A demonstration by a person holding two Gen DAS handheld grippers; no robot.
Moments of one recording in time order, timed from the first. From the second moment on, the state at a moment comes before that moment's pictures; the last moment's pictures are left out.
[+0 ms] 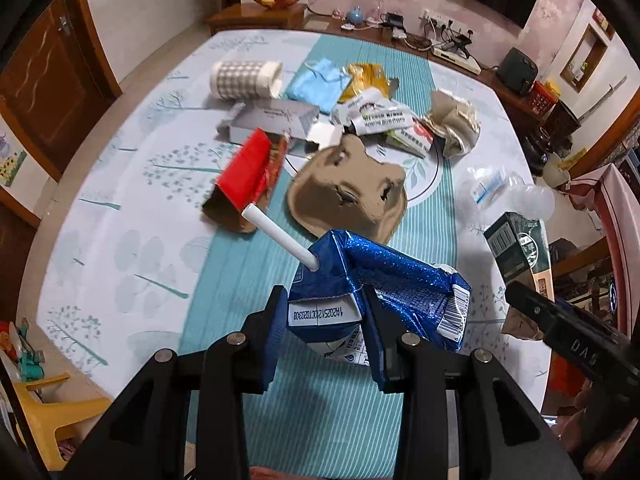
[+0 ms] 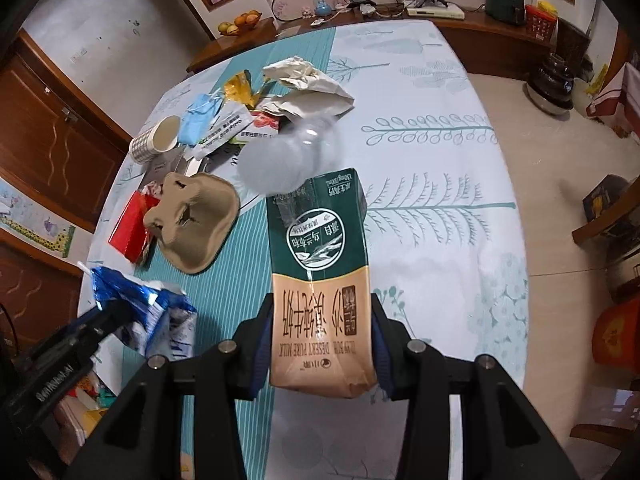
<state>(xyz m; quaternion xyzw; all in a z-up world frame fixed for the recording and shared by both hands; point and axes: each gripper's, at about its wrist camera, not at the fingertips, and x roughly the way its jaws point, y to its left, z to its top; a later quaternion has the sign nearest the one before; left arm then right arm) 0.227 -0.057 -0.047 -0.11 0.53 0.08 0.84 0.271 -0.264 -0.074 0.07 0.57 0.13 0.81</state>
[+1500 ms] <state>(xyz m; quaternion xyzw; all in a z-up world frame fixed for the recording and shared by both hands) -0.009 0.024 -0.004 0.04 0.50 -0.09 0.86 -0.043 -0.134 -0.023 0.13 0.51 0.05 0.85</state>
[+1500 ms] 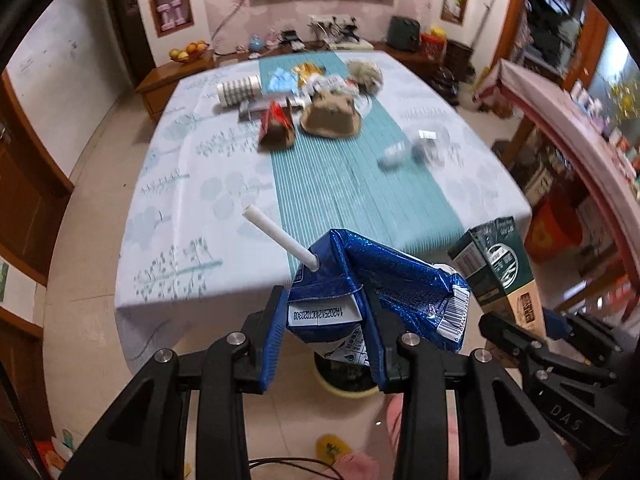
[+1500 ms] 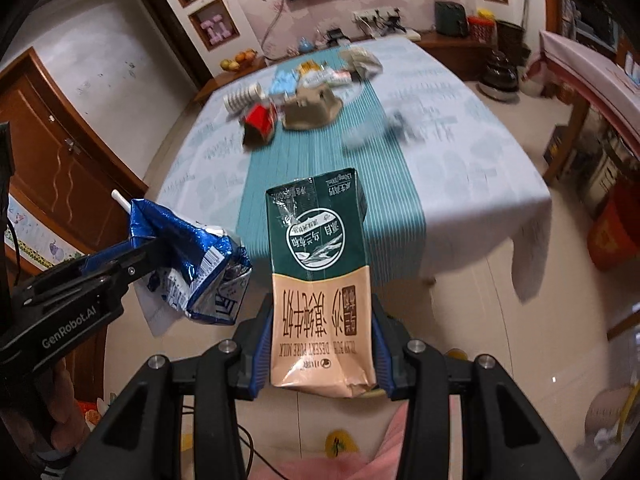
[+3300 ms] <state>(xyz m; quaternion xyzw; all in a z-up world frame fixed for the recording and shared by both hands) 0.028 -0.006 -0.340 0.02 0.60 -0.04 0.80 -0.009 -0.162 -0.355 0.17 0.62 0.02 0.77</state>
